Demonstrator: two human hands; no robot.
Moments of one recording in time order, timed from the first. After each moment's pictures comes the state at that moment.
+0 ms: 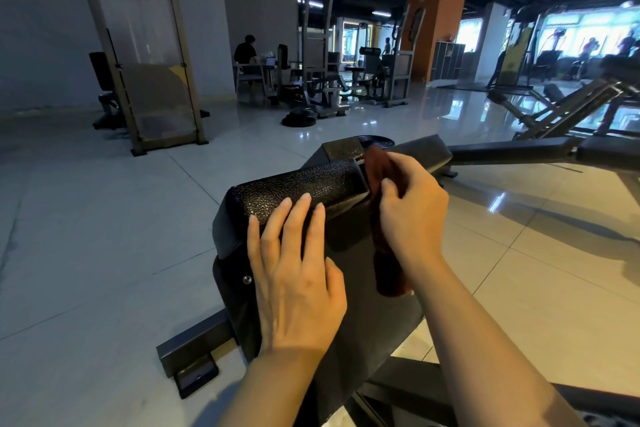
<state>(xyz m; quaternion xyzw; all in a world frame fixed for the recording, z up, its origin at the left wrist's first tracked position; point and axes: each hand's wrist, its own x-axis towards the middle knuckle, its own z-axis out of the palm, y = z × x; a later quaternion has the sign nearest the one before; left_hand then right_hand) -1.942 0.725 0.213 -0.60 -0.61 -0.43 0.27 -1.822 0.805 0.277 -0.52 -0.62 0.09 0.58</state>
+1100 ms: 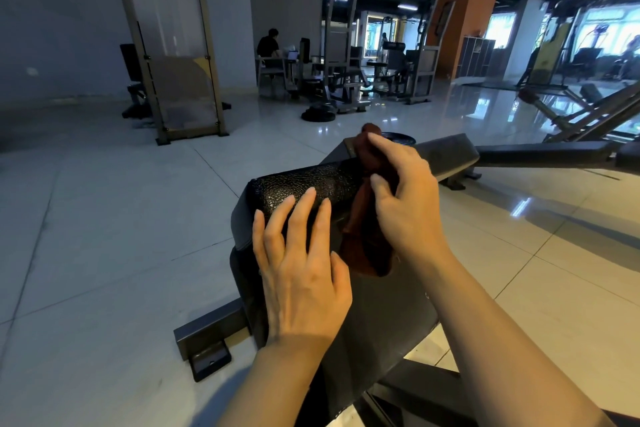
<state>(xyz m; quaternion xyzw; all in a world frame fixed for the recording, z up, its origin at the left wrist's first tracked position) -1.951 0.729 0.210 -0.57 -0.63 -0.44 0.31 -1.839 0.810 0.278 -0.39 -0.74 0.12 0.54</state>
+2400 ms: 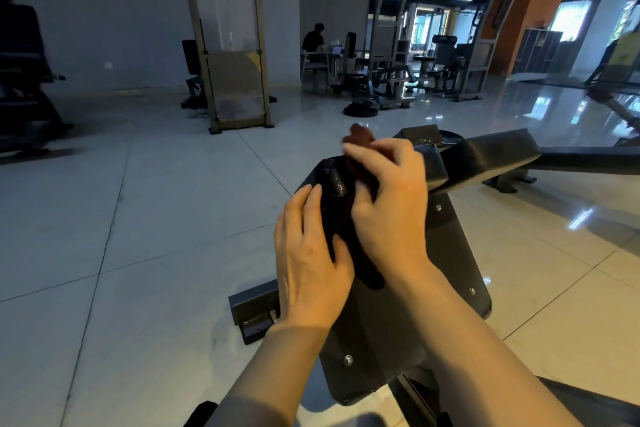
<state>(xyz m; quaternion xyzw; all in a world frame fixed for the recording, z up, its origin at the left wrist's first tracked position) -1.994 0.686 0.208 -0.53 -0.63 -0.55 0.12 -1.912 0.741 0.273 -0.33 -0.76 0.06 0.55</state>
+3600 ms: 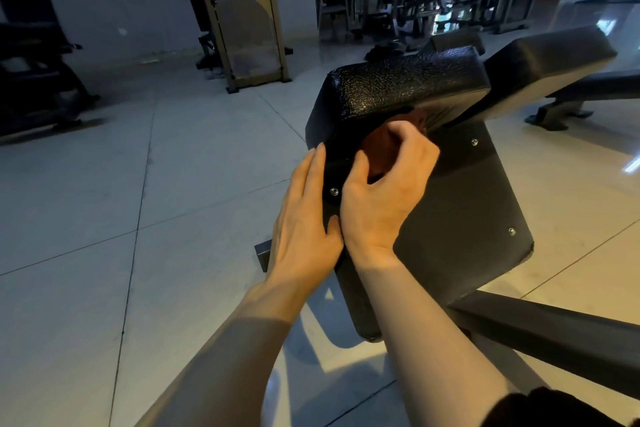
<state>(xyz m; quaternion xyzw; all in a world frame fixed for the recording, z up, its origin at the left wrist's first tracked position) -2.024 0.675 0.161 -0.58 -0.68 -0.44 -0.01 -1.957 0.731 0.187 -0.37 -0.54 0.17 0.74</state>
